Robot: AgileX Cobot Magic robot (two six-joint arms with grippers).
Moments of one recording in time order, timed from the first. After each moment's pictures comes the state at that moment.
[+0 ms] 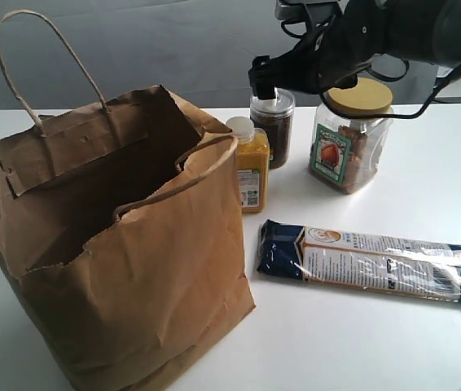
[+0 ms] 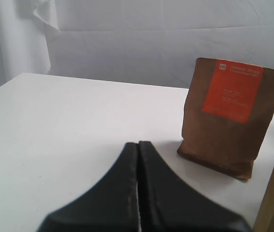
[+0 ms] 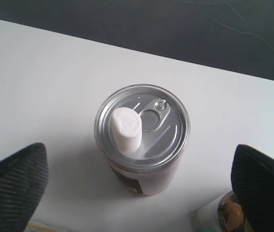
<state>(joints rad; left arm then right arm) 0.07 0.00 0.00 0.05 0.26 -0.12 0.64 2.08 -1.68 -0.01 0.45 0.08</state>
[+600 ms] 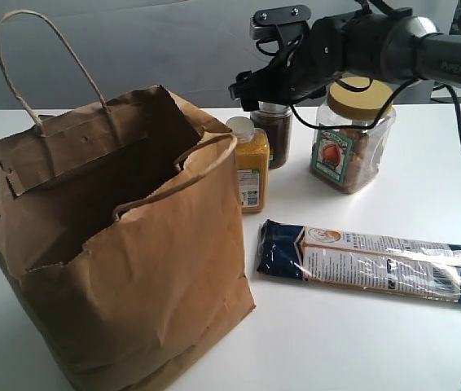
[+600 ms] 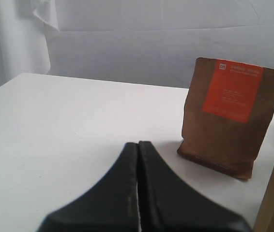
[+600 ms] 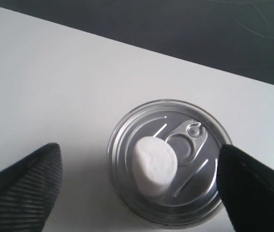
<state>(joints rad) 0.07 0.00 0.00 0.05 0.26 -0.12 0.66 2.24 -1.85 0.00 0.46 0.05</state>
